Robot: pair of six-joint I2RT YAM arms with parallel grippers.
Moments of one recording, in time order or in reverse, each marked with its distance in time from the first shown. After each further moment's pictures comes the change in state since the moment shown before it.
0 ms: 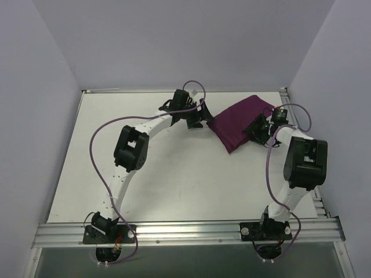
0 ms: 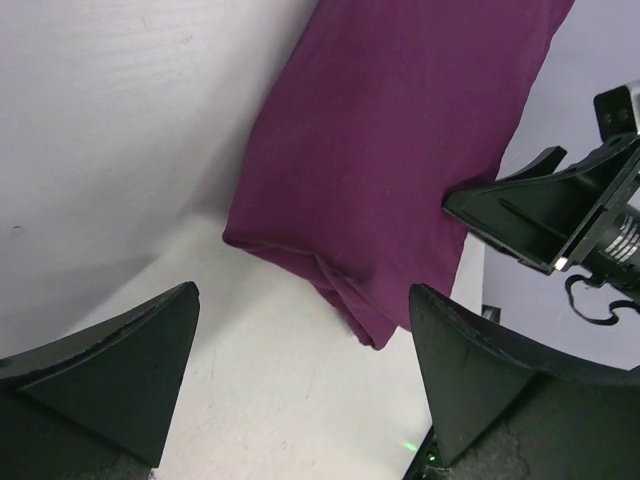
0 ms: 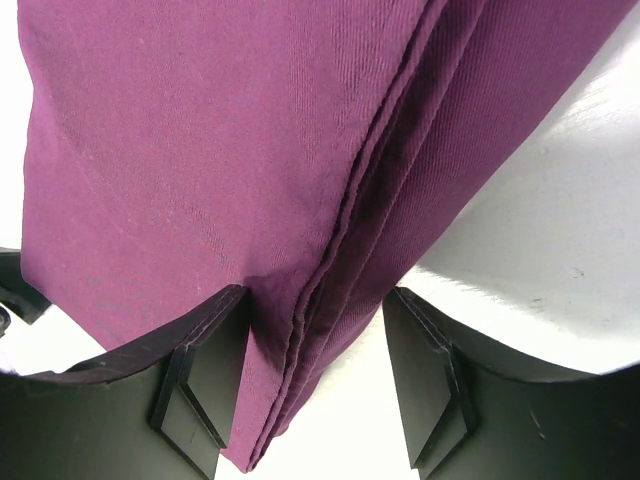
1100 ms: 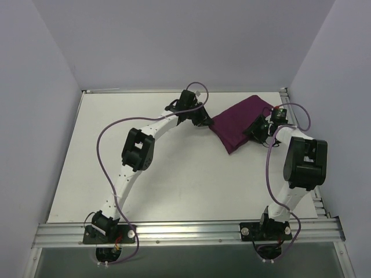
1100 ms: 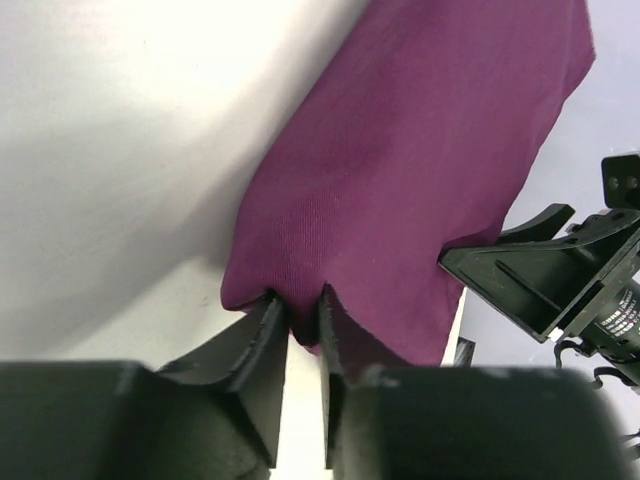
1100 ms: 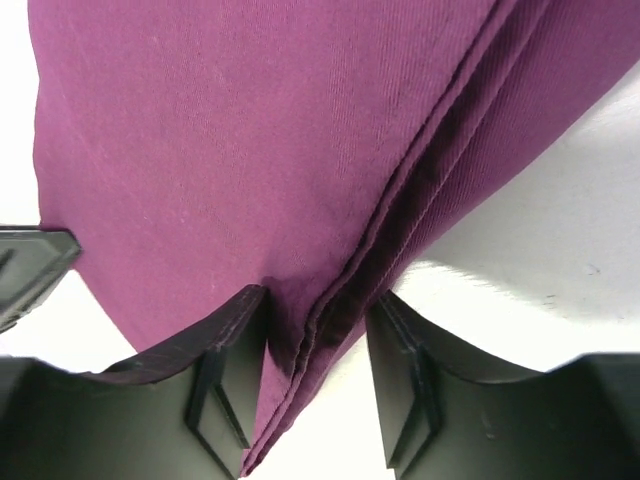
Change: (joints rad) left arm -0.031 0.159 0.253 -0.118 -0.063 -0.127; right arm 0.002 0.000 0.011 -0.021 -0.006 -0.011
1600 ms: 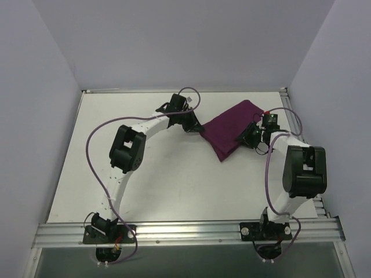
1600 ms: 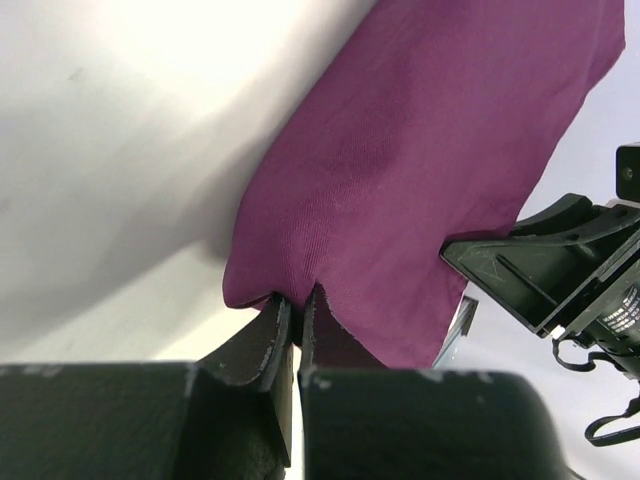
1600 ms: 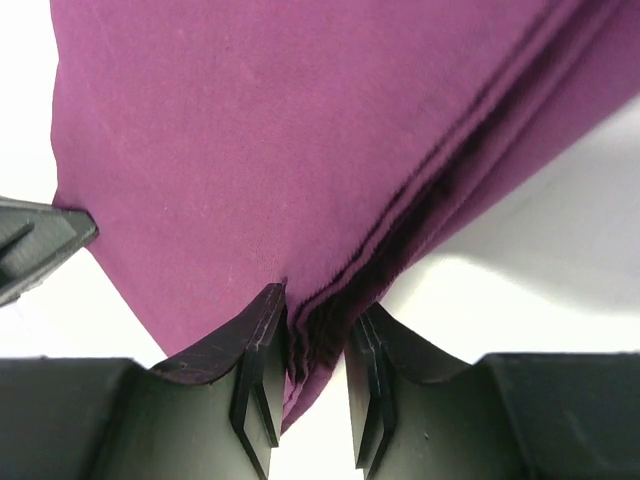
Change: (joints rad) left arm 0.036 -0.210 -0.356 0.036 0.051 0.023; right arm 0.096 -0.107 -0.126 0.019 -0.019 0.040
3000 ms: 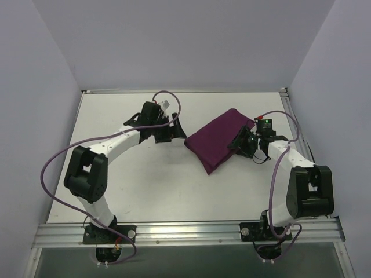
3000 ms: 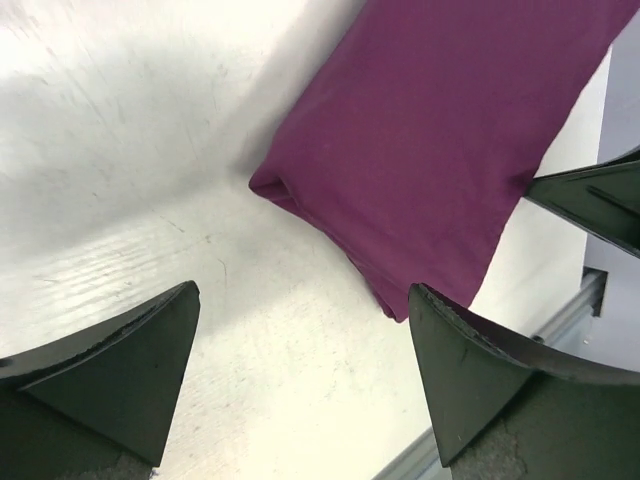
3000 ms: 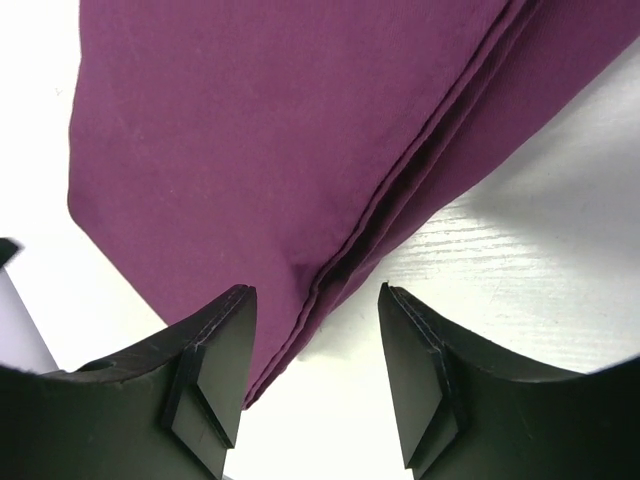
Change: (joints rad) left arm 0.066 -0.652 -0.692 0.026 -0.177 0.280; right arm 0.116 -0.248 -0.121 -0.135 0.035 0.008
